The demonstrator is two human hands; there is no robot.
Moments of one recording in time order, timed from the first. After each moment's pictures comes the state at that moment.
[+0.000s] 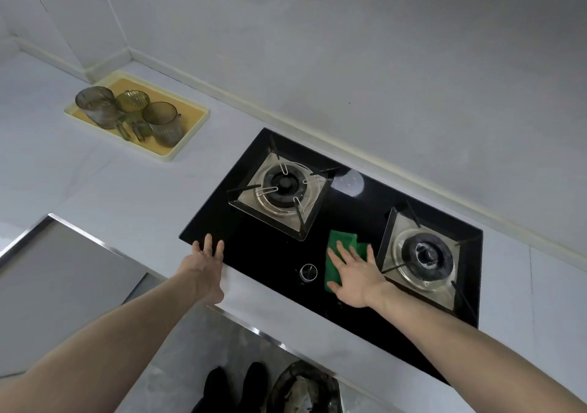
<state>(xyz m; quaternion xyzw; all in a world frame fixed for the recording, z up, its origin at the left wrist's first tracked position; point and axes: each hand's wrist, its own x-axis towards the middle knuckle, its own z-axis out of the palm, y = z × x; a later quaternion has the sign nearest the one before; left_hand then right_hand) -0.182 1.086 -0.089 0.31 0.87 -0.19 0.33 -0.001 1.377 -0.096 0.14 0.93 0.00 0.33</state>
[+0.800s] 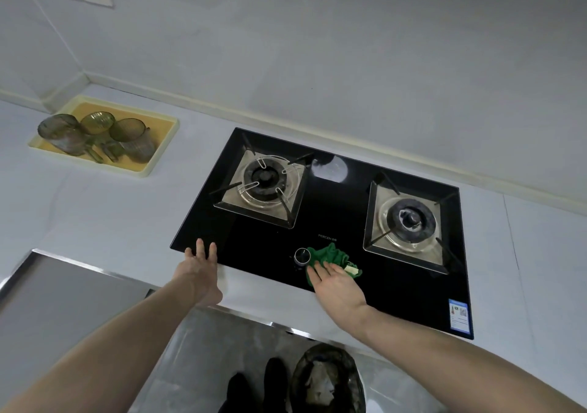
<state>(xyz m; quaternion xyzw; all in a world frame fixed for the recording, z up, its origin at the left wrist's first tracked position) -0.182 1.085 -0.093 0.32 0.85 -0.23 0.33 0.048 1.287 -0.097 0.08 0.97 0.07 0.22</state>
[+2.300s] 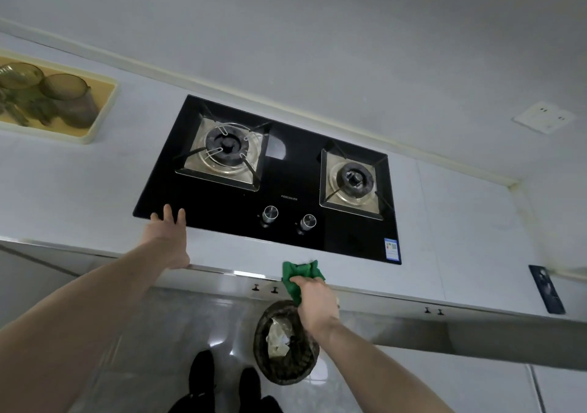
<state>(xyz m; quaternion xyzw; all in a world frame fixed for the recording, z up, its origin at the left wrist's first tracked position) -0.190 1.054 -0.099 0.39 0.85 -0.20 0.28 0.129 1.158 -0.070 0.44 0.87 -0.15 0.17</state>
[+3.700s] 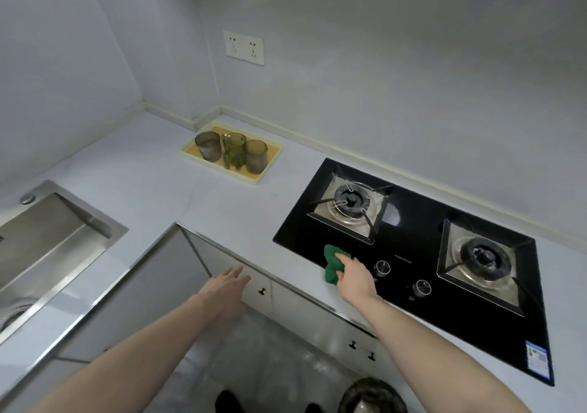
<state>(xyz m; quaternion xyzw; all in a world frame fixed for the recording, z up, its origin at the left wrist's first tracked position) -0.182 0.877 -0.029 0.32 0.89 -0.04 0.33 -0.052 1.164 -0.082 0.32 0.90 -0.28 0.08</state>
